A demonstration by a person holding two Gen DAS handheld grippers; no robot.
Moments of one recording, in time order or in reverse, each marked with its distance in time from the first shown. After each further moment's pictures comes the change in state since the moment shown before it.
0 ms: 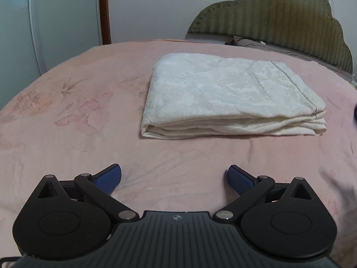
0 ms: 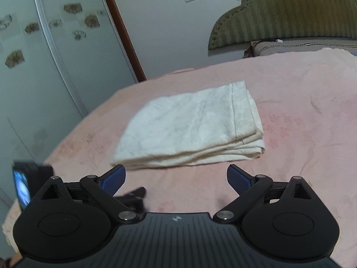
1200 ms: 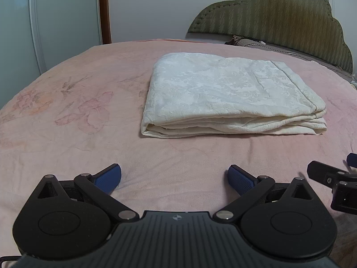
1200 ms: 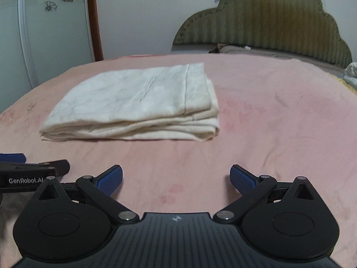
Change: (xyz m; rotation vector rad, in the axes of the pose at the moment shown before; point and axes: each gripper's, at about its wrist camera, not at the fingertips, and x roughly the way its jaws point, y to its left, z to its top) left arm 0.000 0.002 0.001 -0.012 0.005 -0.010; right arm 0.056 -0.014 -0.036 -0.121 0.028 -0.303
